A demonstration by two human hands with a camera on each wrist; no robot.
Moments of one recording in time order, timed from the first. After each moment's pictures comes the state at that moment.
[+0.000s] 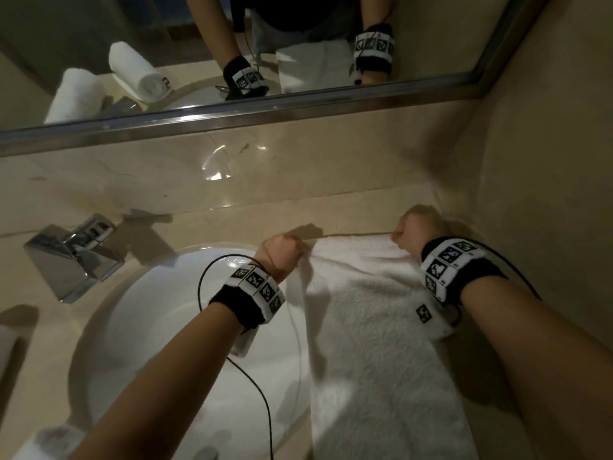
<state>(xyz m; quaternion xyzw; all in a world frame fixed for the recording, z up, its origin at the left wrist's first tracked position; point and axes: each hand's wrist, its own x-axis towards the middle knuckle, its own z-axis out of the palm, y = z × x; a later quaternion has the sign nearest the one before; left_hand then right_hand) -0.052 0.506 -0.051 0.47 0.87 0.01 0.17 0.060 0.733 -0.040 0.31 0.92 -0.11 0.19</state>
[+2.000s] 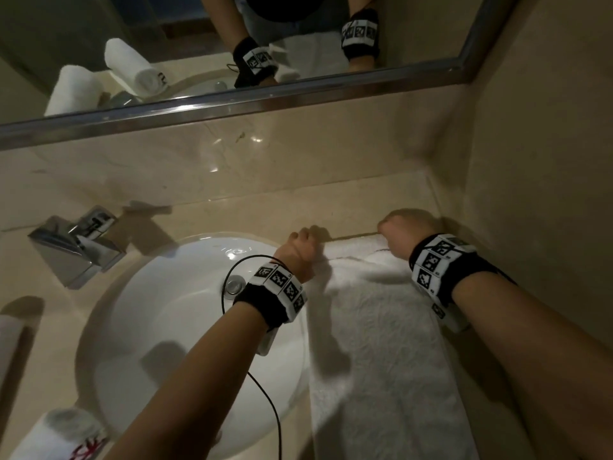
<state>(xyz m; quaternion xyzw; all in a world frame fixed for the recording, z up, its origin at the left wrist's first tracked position) -0.013 0.526 -0.063 0.42 0.87 -0.08 0.24 0.084 0.704 -0.024 0.12 0.96 0.03 0.24</state>
